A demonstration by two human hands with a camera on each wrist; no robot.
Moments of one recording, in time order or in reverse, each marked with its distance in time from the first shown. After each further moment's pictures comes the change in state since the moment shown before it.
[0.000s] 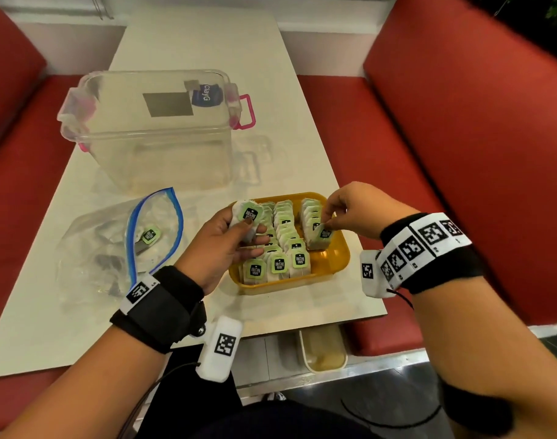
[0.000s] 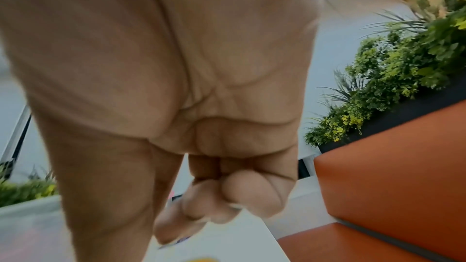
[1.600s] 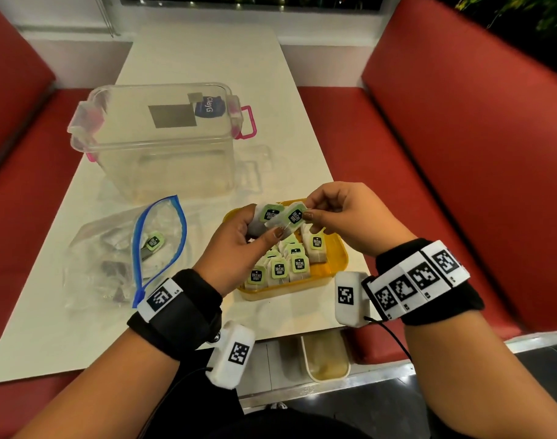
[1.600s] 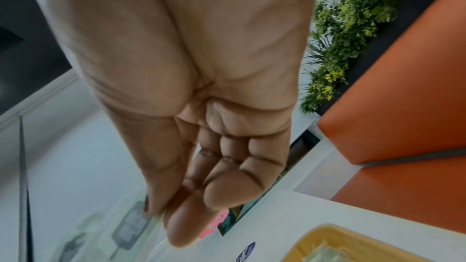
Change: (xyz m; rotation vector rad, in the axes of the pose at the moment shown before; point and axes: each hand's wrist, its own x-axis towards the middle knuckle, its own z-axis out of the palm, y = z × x) left_hand -0.009 0.008 0.019 0.356 -0.112 0.337; right_hand -0.025 -0.027 0.009 0.709 0.220 -0.150
